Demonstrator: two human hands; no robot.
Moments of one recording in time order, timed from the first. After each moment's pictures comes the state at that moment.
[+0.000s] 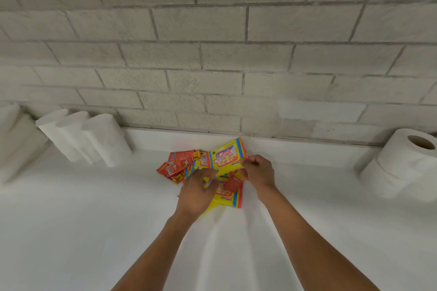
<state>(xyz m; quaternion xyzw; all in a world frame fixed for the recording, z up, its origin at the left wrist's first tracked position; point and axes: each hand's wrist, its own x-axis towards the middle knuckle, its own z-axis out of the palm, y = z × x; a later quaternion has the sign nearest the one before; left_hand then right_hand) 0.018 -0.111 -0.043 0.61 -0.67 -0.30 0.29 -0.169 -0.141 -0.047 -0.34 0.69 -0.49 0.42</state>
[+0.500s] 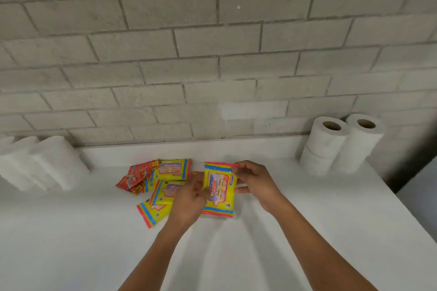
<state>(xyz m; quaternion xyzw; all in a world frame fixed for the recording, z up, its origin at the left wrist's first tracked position) -0.070 -0.056 -0.018 0.55 -0.67 -0.39 0.32 -0.269 -0.028 0.011 -0.40 0.58 -0.50 0.50</state>
